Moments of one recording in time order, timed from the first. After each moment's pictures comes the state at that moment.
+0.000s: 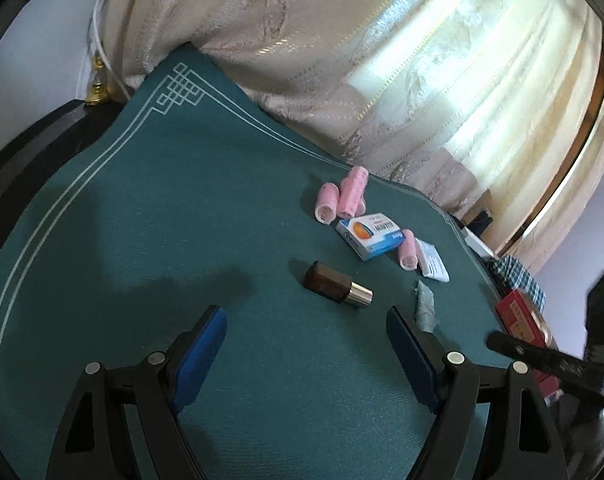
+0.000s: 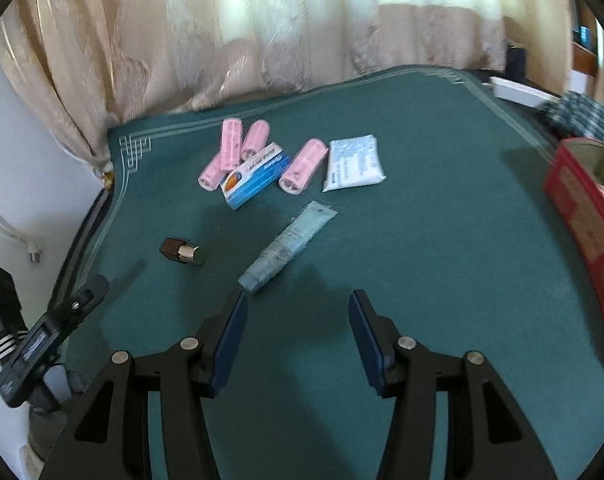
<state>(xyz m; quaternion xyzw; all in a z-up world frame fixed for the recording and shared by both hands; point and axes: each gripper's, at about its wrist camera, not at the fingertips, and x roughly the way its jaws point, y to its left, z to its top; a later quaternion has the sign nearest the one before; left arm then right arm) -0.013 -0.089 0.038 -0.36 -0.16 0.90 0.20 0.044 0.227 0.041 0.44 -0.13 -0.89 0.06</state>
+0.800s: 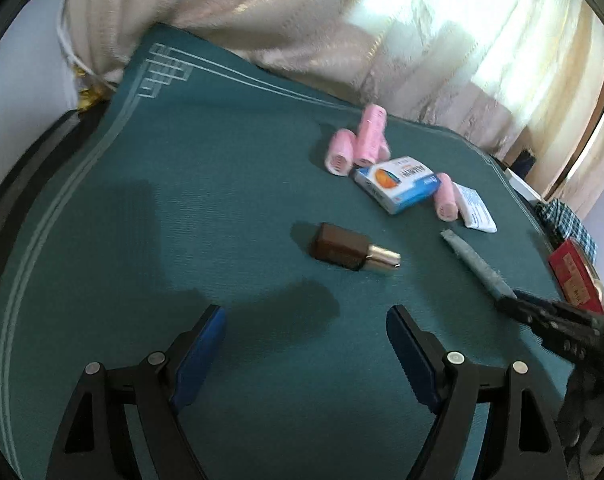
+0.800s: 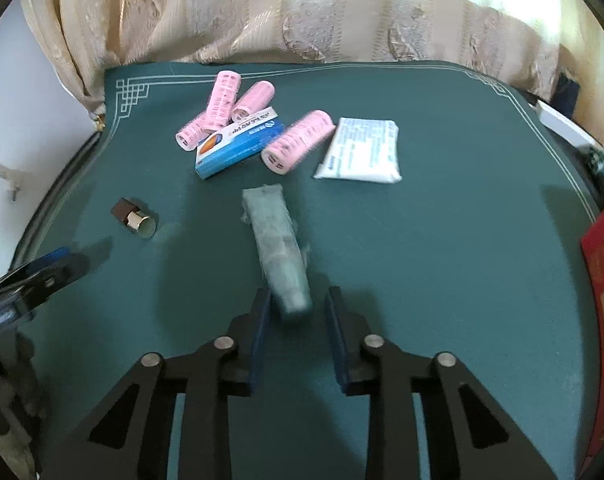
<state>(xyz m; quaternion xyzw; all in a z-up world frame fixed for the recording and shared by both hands) -0.039 -0.037 0.022 -0.44 -0.06 0.89 0.15 0.008 0.238 0.006 0.46 -0.03 -0.88 0.10</state>
